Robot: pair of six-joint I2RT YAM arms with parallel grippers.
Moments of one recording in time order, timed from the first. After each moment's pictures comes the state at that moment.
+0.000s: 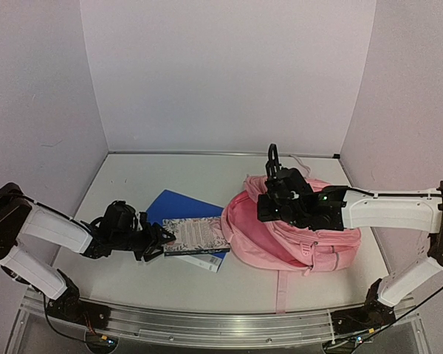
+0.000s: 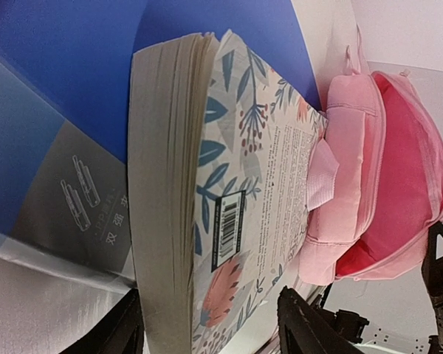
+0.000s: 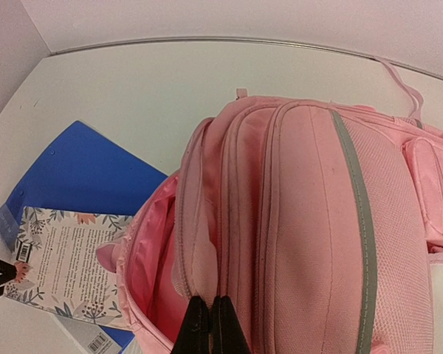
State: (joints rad) left arm -0.66 1.44 0.38 0.40 0.33 -1.23; right arm 0.97 1.48 1.02 -0.25 0.52 0.56
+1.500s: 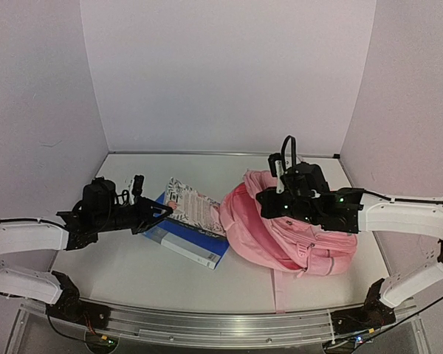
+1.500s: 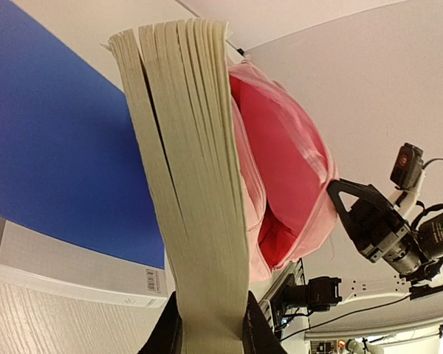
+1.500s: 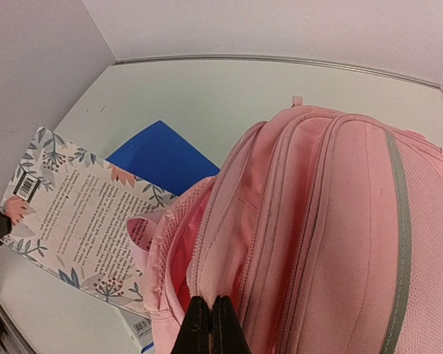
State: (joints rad) left arm -0.66 1.12 0.47 0.31 0.37 -1.00; right arm 0.95 1.36 0.95 -0.12 0.32 0.48
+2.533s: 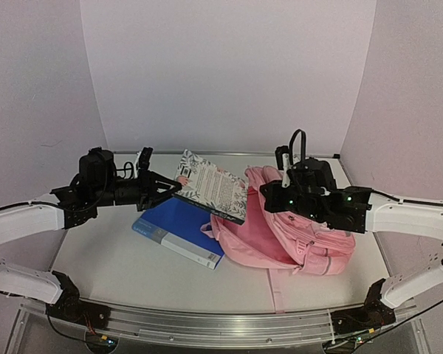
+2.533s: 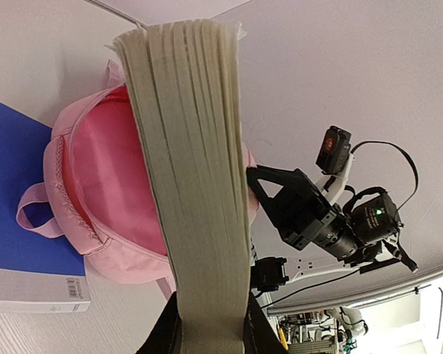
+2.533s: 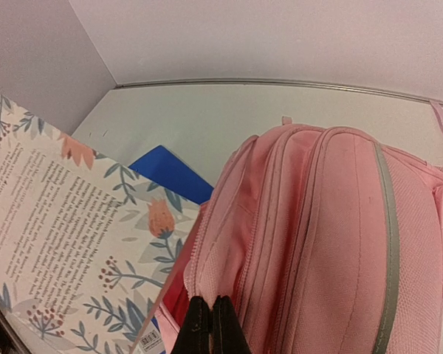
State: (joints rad) left arm -0.67 1.11 0.74 0.15 0.53 -0.99; right arm 0.95 1.31 0.95 -0.10 0.36 0.48
